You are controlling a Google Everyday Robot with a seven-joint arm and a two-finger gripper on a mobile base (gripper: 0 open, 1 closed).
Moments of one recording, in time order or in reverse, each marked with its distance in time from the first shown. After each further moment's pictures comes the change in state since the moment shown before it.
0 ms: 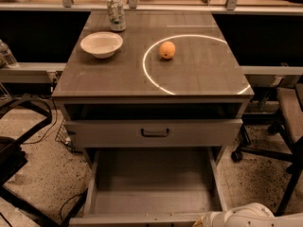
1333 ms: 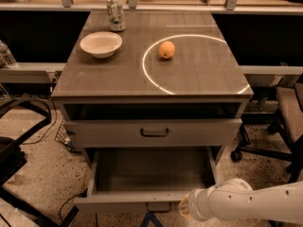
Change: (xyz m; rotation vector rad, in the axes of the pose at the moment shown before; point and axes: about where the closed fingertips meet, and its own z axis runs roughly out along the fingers) arm -0.043 -0.067 0.017 0.035 -0.034 -0.140
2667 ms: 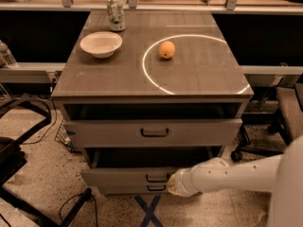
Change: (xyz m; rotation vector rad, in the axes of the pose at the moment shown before) arm -0.011 -0.082 0.054 0.043 -0.032 -0.096
